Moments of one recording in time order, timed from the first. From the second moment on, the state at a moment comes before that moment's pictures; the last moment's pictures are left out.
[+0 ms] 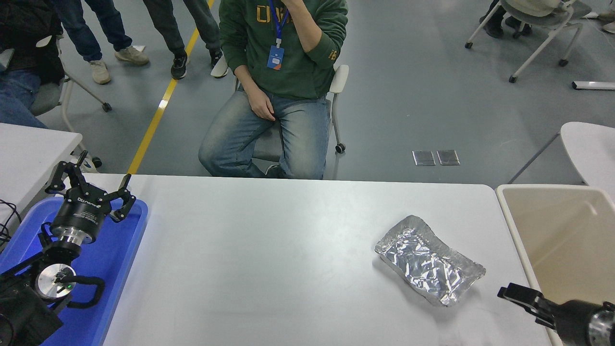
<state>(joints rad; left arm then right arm) -0.56 0.46 -0.57 -0.39 -0.23 -0.70 -0.60 0.91 -1.09 -0.40 1.64 -0.63 -0.29 0.01</state>
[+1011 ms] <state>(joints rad) -0.56 0.46 -0.57 -0.39 -0.23 -0.70 -0.60 0.94 -0.69 -0.42 1.33 -0.49 -0.29 -0.09</state>
